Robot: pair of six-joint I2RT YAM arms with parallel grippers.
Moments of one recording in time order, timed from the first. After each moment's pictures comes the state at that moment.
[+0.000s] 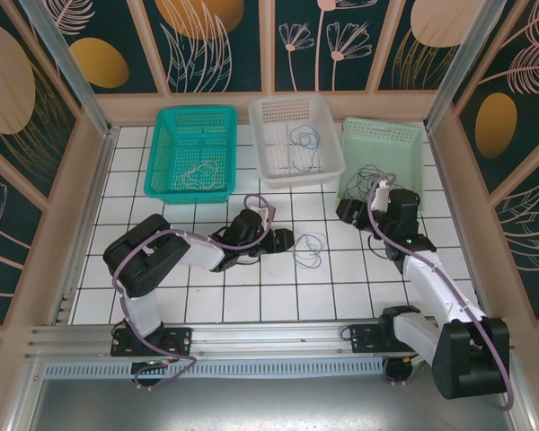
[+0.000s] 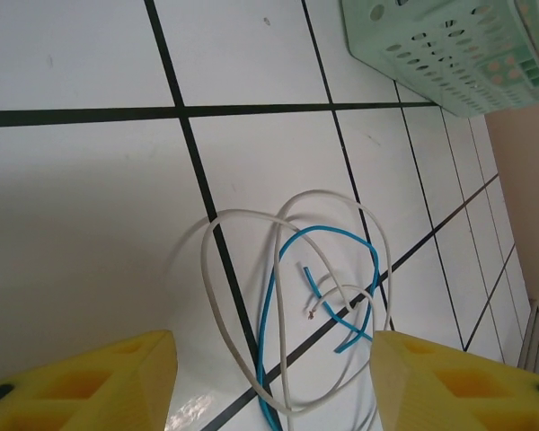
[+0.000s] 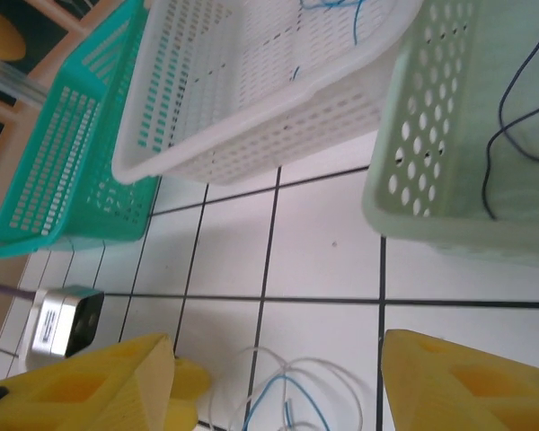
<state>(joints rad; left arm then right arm) -0.81 1.85 0.71 0.58 0.28 -0.88 0.13 1.00 0.51 -0.05 -0.46 0.47</state>
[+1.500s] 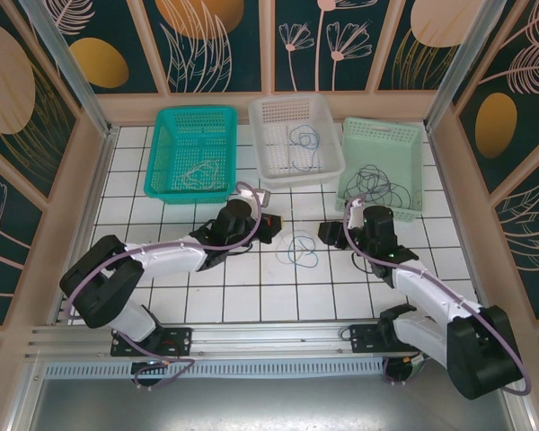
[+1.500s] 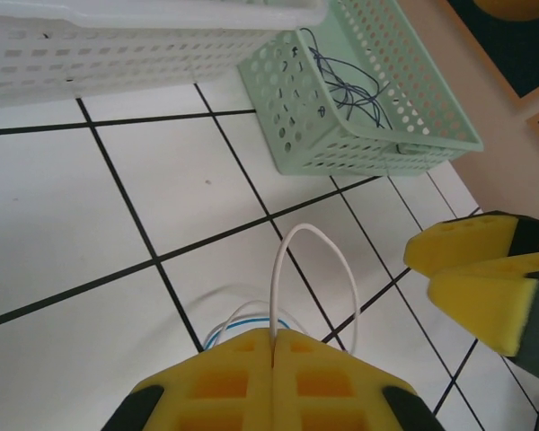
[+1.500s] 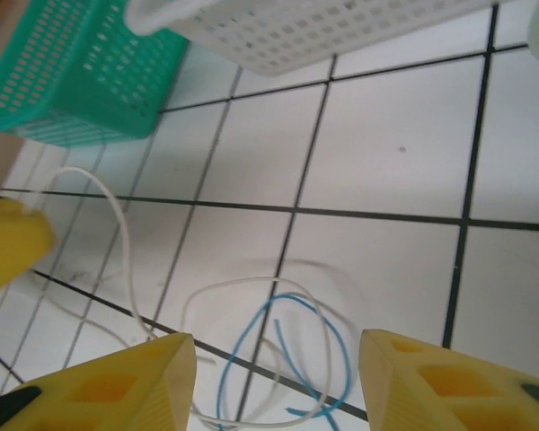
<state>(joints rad) -0.81 1.54 0.71 0.39 0.12 -0.63 0.35 1.03 0.38 0.06 -0.36 0.44</state>
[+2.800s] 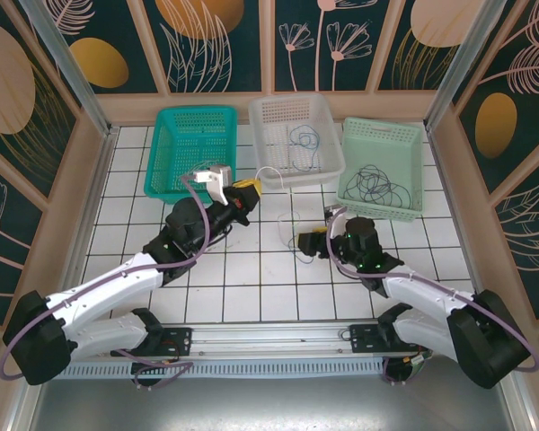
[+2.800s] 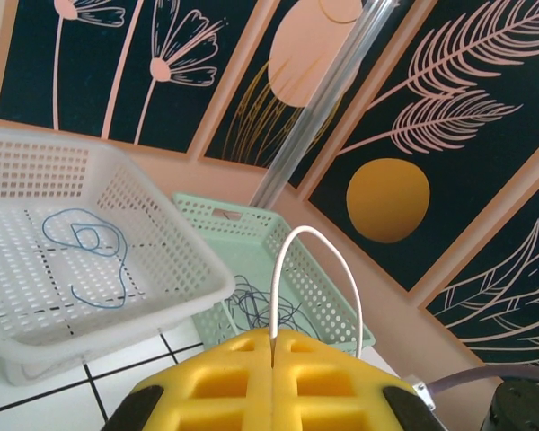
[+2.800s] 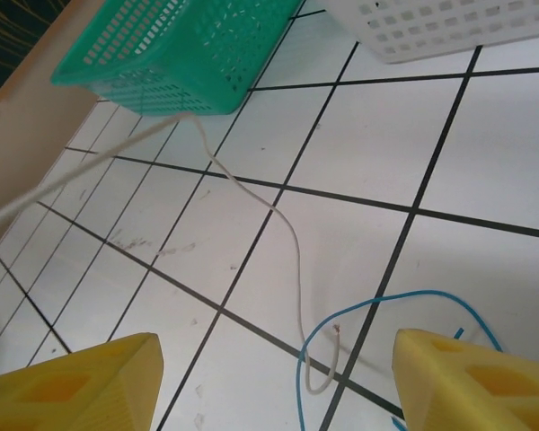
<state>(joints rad) -0.81 1.09 0.71 0.41 -0.05 -0.54 0.57 1.08 0.30 0.33 -0.29 0.47</state>
